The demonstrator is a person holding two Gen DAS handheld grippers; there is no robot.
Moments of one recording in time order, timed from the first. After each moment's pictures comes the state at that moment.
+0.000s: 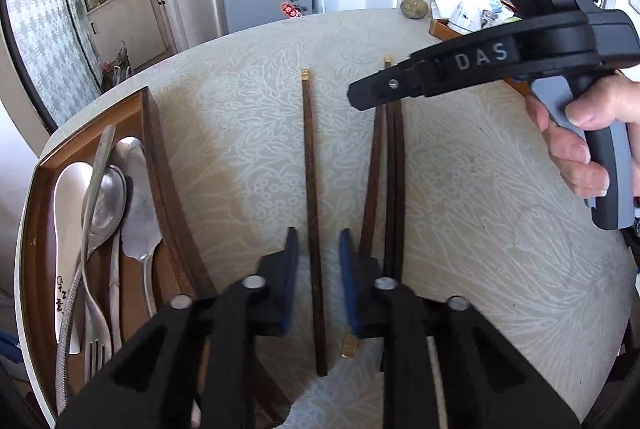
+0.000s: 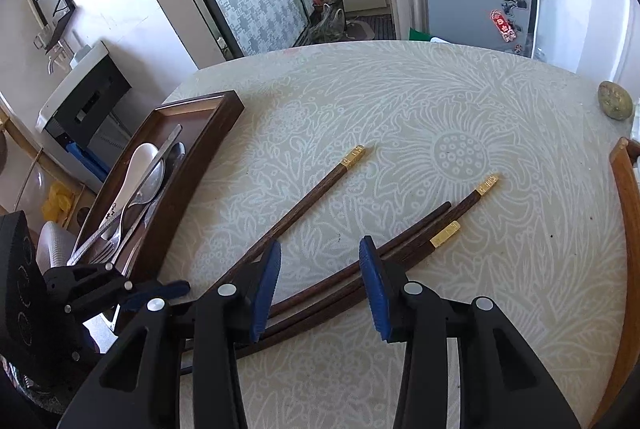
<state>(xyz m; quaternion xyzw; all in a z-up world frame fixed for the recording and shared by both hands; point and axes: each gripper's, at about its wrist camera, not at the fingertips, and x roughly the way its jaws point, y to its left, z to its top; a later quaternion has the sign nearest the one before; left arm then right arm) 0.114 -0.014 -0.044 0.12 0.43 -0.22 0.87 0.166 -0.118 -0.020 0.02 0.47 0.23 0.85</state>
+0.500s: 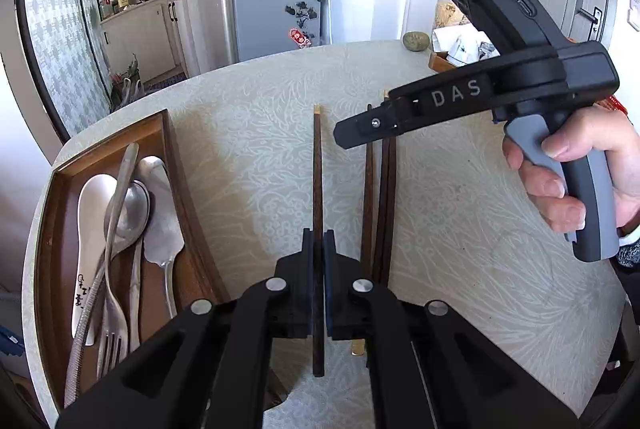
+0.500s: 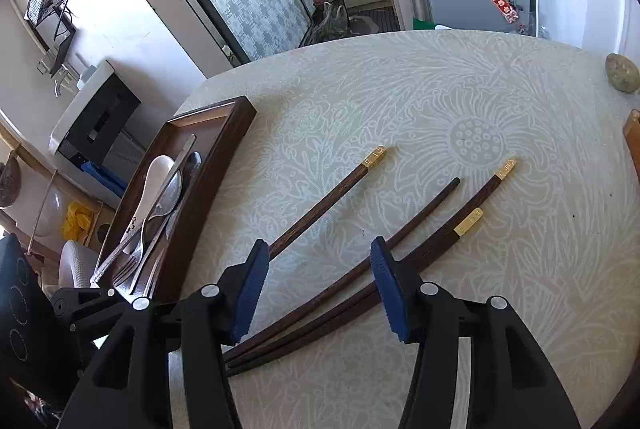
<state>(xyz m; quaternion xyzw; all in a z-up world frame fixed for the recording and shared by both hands) 0.103 -0.007 -0.021 0.09 0.39 -0.21 0.89 0.166 -0.117 -0.015 0.08 0.48 0.24 0.84</state>
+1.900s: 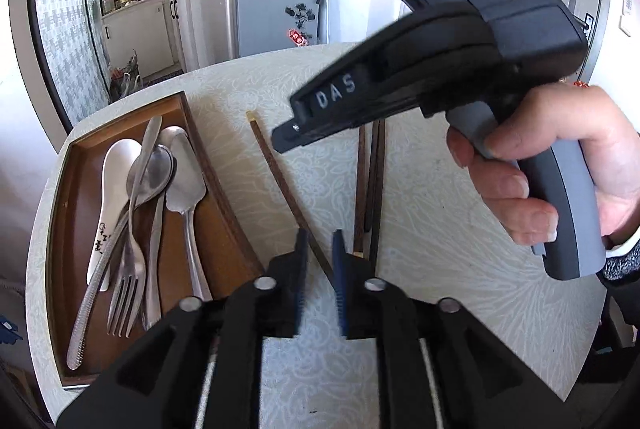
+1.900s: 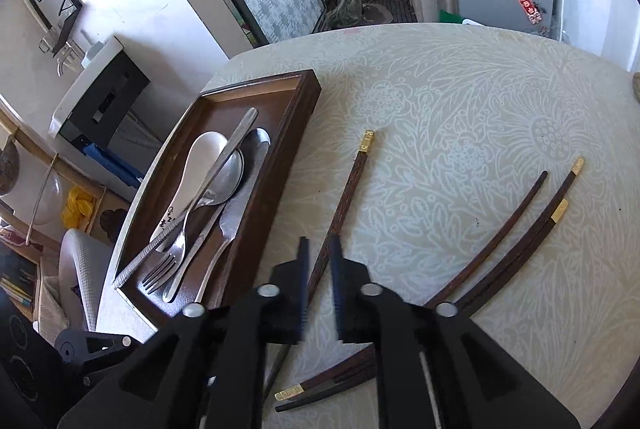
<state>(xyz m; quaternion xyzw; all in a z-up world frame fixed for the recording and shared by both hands) 0.059 0.018 -0.018 0.08 0.39 -0.22 0.89 0.151 -0.040 -0.010 0.06 0.50 0.24 0.83</state>
